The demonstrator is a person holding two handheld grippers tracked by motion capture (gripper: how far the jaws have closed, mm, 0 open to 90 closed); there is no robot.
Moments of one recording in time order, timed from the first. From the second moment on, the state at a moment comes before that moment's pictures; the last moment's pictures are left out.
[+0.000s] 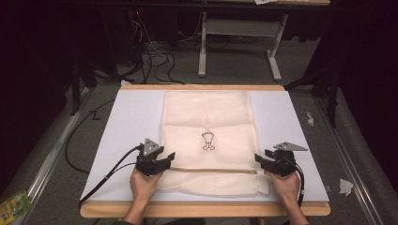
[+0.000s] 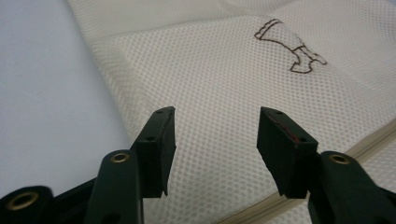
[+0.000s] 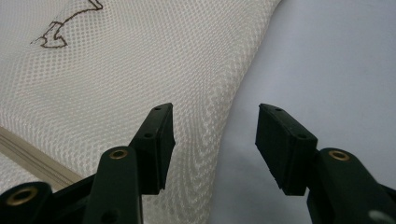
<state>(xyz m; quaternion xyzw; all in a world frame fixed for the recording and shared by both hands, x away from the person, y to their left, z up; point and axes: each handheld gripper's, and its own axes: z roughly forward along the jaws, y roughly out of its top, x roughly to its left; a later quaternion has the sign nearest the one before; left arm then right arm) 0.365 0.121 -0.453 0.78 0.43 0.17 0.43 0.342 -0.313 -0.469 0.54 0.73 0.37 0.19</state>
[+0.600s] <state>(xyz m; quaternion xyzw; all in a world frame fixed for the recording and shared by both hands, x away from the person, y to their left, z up) 0.360 0.074 -0.452 0.79 0.39 0.15 0.44 0.331 -0.319 -0.476 0.55 0.72 0.38 0.18</state>
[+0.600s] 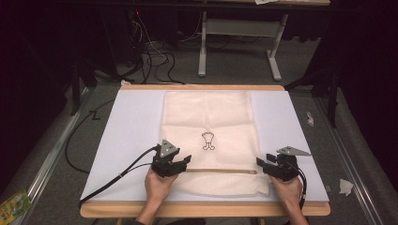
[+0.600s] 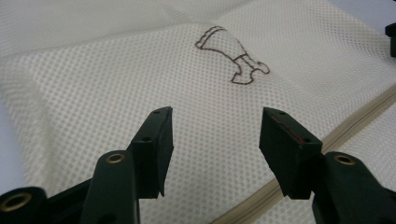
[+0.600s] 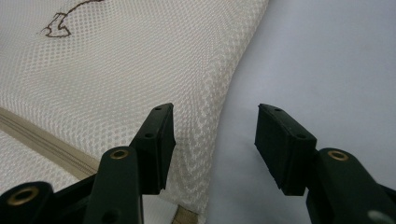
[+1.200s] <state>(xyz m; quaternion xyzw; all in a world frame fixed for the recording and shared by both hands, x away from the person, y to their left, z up) 0.361 -0.001 -0.451 0.83 0.33 0.11 0.44 0.332 -0.311 -0.478 0.54 0.74 0.37 0.16</state>
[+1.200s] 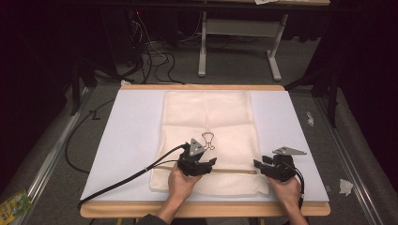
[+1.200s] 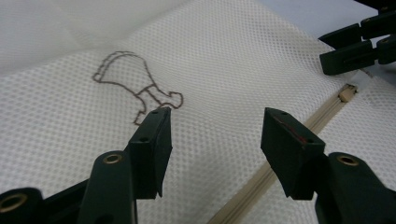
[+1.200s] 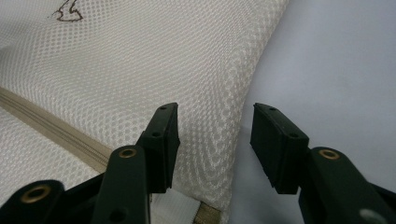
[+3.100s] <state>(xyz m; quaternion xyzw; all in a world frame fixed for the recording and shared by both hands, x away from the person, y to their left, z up) 0.351 -0.093 -0.466 0.85 0.27 -0.02 0.45 0.325 -0.304 -0.448 0.48 0.75 0.42 0.17</state>
